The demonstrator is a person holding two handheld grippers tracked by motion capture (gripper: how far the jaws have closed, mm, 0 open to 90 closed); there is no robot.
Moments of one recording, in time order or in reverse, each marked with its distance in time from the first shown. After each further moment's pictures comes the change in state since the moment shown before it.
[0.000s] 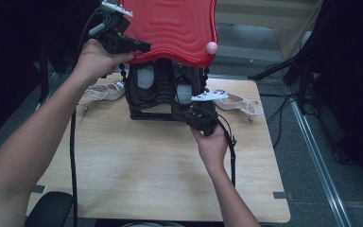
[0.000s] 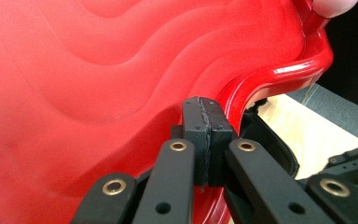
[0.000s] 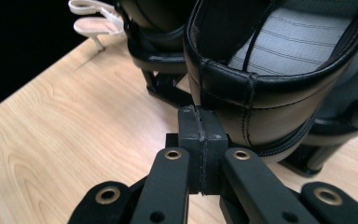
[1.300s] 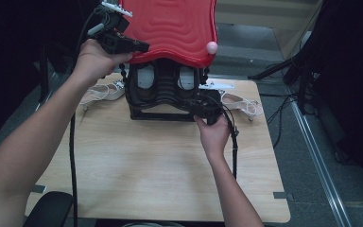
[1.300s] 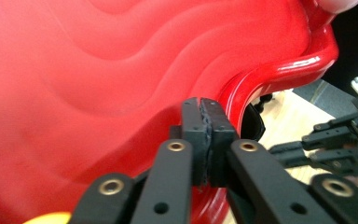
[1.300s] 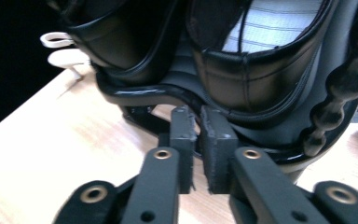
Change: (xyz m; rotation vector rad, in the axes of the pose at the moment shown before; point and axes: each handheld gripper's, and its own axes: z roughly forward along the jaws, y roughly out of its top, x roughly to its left) left arm -0.003 0.001 -0.010 -0.019 0.016 -0.002; right arm -0.027 0.015 0.004 -0.062 -0.038 0.062
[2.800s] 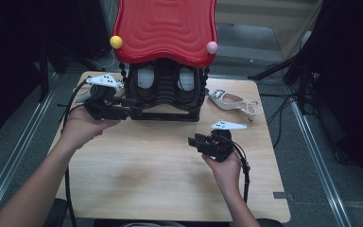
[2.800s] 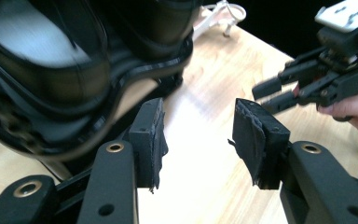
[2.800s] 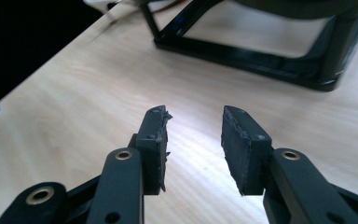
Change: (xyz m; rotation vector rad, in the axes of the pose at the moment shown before) left arm -0.046 -0.156 -0.001 0.074 -0.131 -0.030; right arm -0.006 -0.103 -0.033 0.045 0.116 0.038
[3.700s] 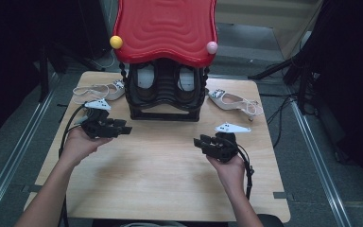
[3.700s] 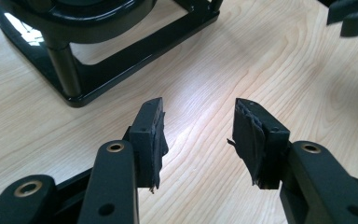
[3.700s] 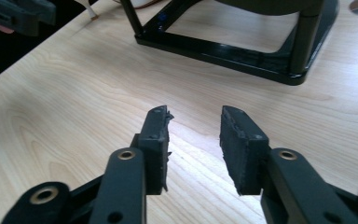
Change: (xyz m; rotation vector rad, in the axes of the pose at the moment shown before) left arm 0.048 -0.080 0.024 0.066 0.032 -0.089; right arm -0.009 -0.006 -0.008 0.007 -0.054 -0.022
